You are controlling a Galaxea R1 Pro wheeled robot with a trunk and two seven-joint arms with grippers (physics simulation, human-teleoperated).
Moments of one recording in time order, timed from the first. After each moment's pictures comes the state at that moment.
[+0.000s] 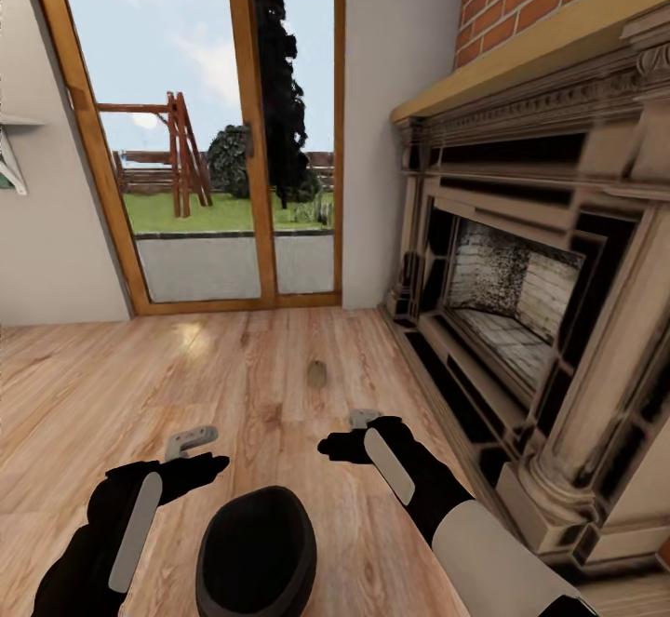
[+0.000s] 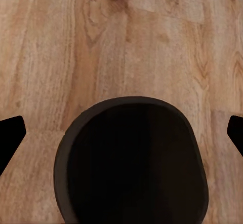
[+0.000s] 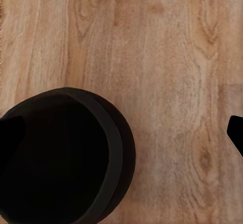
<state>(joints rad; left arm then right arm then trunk) -0.31 0.00 0.16 -1.45 0.27 0.98 0.10 -0.71 0.17 0.43 -0.77 -0.62 0.73 -0.24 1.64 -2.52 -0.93</state>
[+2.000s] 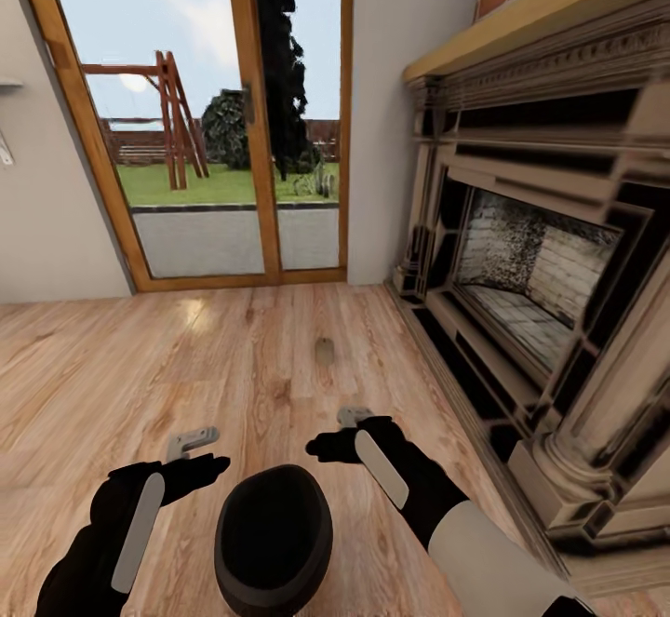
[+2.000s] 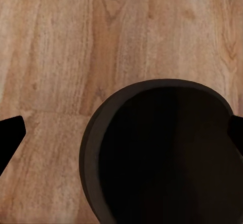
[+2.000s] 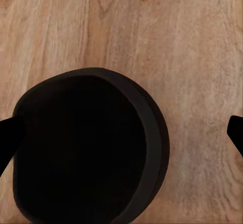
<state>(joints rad) -0.31 0.00 0.15 -1.44 0.26 0.97 0.10 -0.71 0.17 0.51 -0.81 -0.66 0.73 -0.23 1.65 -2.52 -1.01</state>
